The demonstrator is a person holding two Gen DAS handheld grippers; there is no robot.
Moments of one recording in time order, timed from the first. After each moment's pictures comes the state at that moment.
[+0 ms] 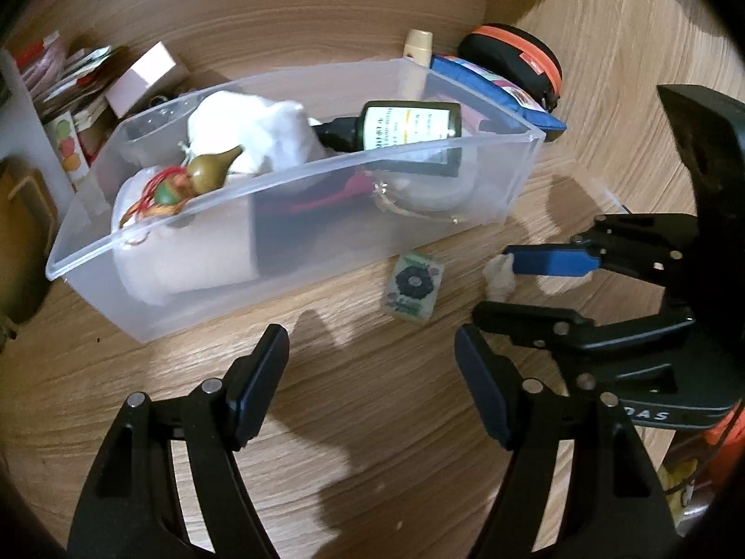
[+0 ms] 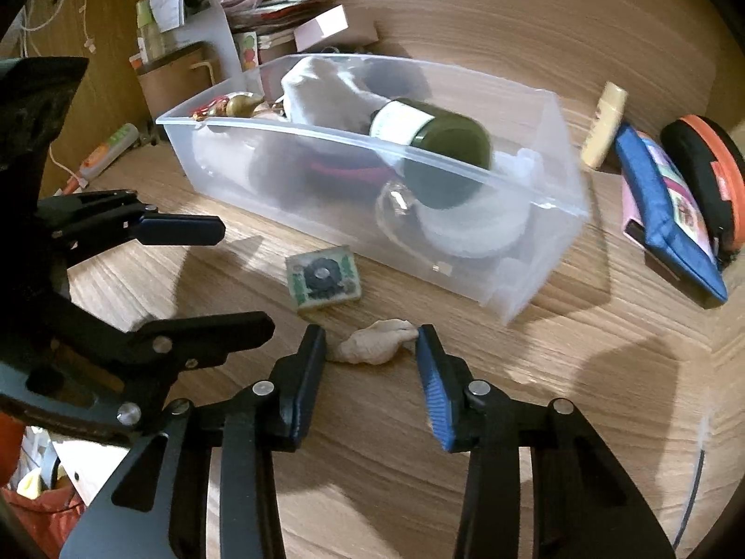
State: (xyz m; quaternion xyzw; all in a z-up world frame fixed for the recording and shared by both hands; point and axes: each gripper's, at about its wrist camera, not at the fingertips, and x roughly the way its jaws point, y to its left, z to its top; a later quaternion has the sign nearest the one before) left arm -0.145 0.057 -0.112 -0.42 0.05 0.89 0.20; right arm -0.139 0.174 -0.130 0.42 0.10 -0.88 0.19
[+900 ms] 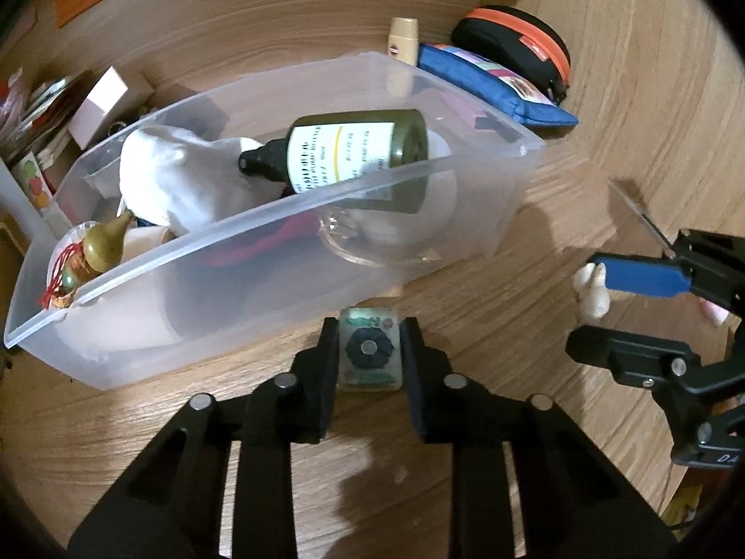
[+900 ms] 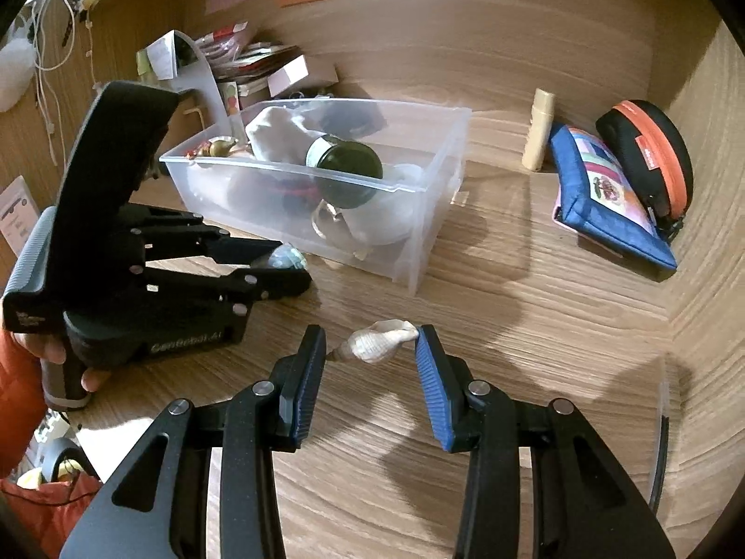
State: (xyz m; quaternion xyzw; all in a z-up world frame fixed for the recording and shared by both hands) left arm -0.169 0.102 -0.115 -0.43 0.07 0.88 0.17; right arm -0.110 0.227 -0.113 0.38 0.06 -0.90 0.19
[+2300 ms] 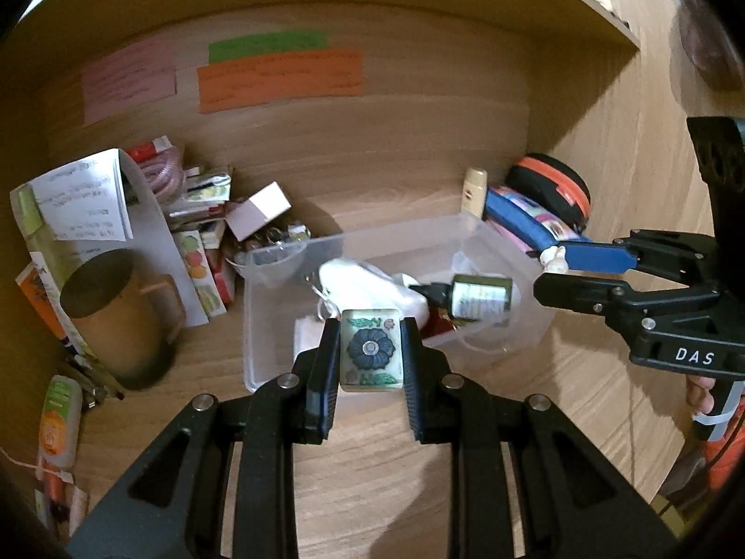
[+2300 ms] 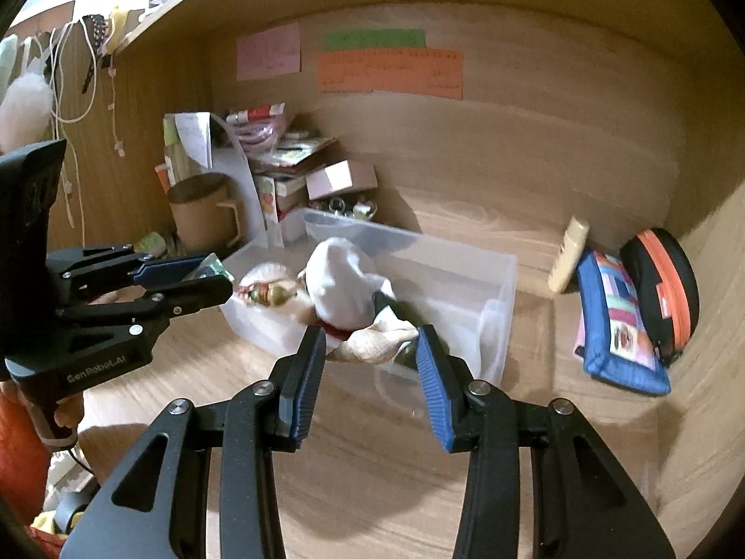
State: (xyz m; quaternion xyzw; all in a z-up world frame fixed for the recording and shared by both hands) left arm -0.128 -0.004 -0.022 -0.28 0.04 0.95 0.13; right arm -0.136 0.169 -0.040 0.29 0.07 -0.93 0.20
